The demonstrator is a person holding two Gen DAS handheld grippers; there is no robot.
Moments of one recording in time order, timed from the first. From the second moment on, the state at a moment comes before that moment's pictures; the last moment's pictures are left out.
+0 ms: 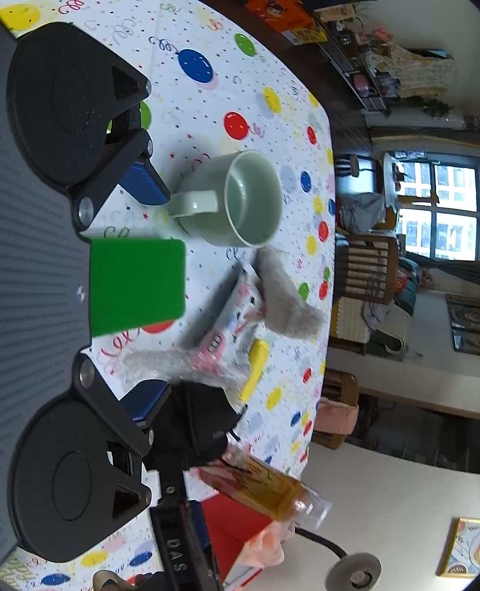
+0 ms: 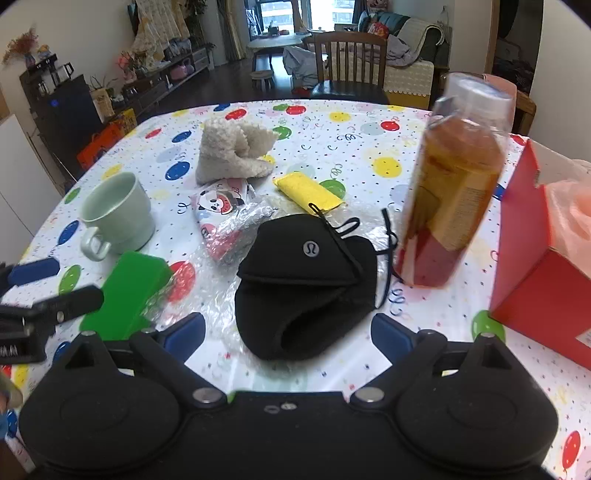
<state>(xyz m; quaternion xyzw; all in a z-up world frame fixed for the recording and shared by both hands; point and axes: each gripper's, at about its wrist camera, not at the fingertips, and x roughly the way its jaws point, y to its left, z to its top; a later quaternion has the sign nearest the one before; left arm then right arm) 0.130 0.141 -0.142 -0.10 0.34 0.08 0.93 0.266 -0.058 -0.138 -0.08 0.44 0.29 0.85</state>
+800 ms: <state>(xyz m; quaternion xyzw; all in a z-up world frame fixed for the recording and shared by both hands) 0.164 0.137 -0.188 -0.08 0.39 0.11 0.91 0.313 -0.002 -0.181 -0.13 0.45 0.25 0.85</state>
